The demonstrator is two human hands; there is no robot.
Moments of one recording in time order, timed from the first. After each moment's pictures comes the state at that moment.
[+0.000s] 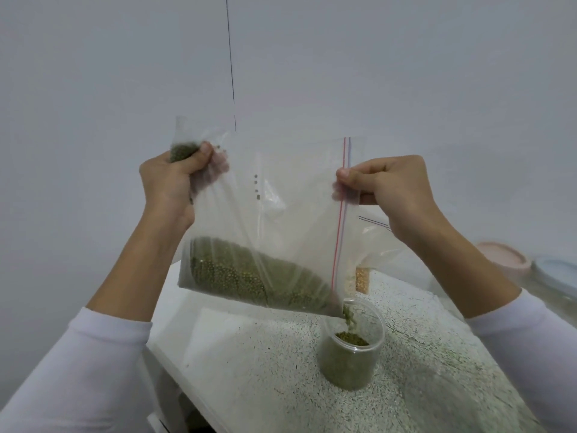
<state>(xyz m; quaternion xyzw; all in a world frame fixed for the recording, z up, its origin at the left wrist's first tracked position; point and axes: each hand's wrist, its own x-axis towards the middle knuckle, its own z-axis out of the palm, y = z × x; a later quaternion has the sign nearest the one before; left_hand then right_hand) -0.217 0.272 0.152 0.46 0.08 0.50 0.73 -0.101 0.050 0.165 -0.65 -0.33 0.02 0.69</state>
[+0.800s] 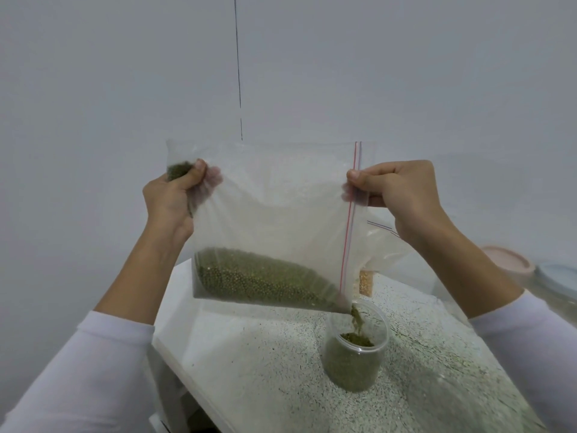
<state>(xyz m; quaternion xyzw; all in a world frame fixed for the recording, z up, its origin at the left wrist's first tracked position) -0.224 0.296 0.130 0.42 0.09 0.48 0.76 -0.102 0.051 0.165 -0.65 -0.30 0.01 0.70</state>
